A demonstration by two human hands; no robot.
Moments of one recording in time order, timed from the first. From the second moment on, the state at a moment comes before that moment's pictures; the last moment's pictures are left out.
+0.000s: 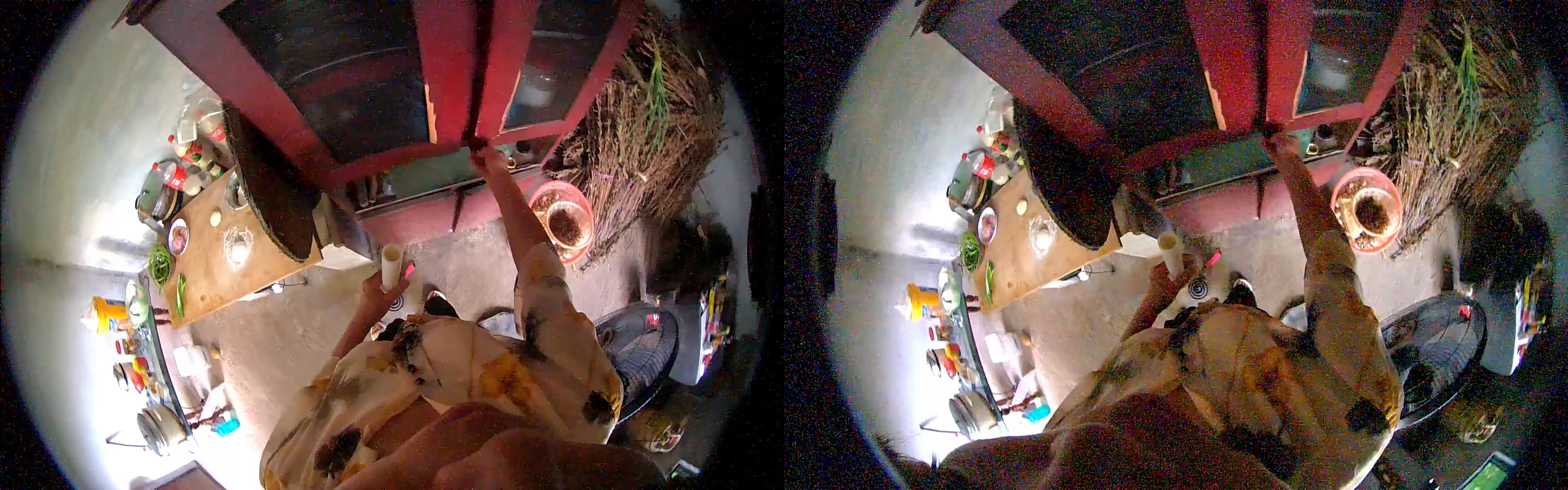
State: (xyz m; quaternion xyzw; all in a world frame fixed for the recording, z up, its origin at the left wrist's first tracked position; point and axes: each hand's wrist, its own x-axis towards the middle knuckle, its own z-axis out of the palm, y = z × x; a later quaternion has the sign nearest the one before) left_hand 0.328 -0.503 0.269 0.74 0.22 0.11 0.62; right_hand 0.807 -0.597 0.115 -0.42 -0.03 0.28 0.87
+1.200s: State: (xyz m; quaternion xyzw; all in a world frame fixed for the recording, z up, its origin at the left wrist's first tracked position) left_hand -0.051 -0.274 0.203 0.43 0.51 0.32 0.67; right_hand 0.065 -0.327 0.137 -0.54 -0.59 0.45 0.41
